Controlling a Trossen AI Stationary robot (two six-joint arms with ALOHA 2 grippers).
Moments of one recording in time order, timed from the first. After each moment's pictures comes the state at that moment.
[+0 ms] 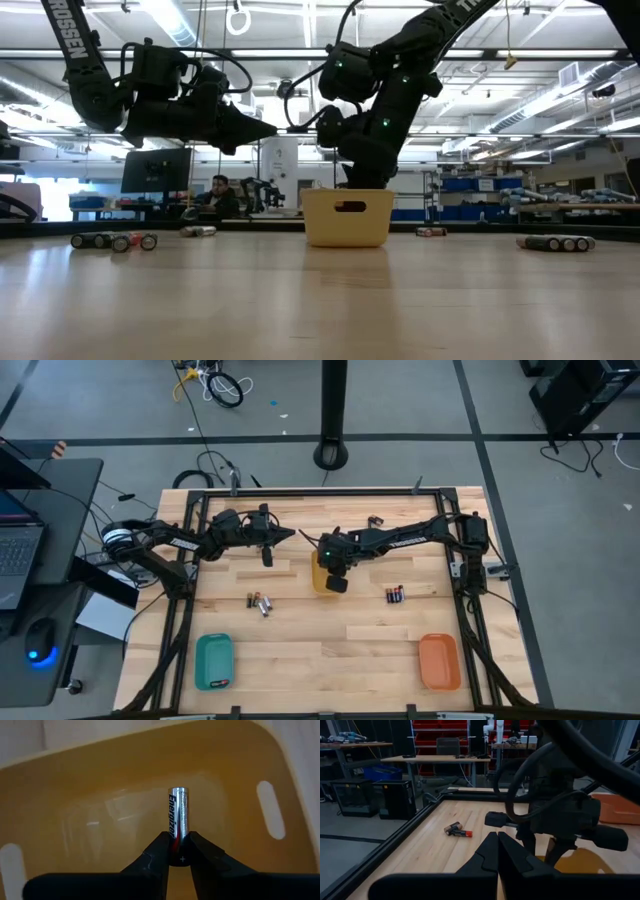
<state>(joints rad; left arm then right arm) 0.52 1.47 0.33 1.13 0.39 0.02 -0.14 1.95 1.26 -0.45 0.02 0.05</state>
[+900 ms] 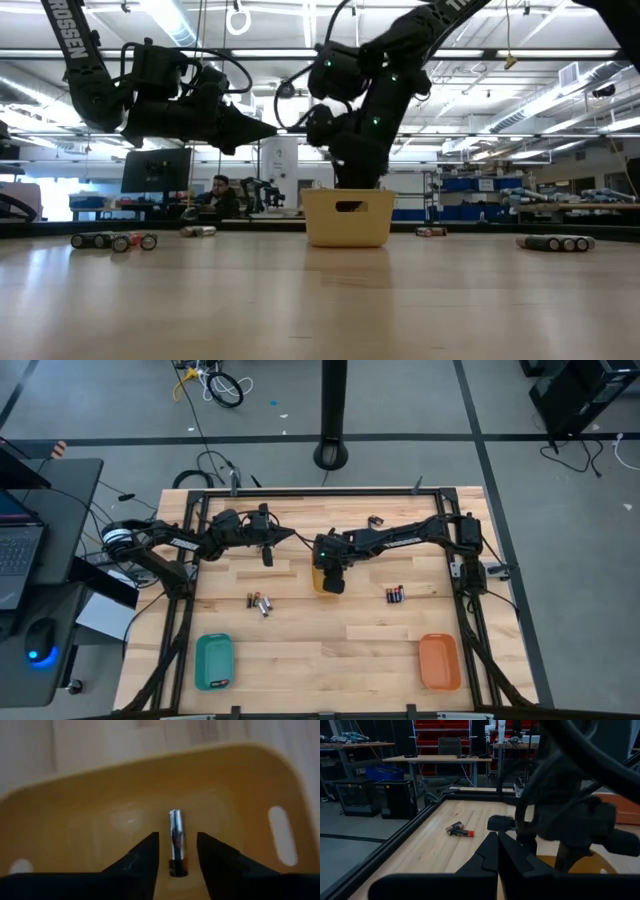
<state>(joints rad) 0.52 1.47 0.33 1.13 0.38 0.02 -0.13 1.99 1.35 -0.50 0.00 0.02</state>
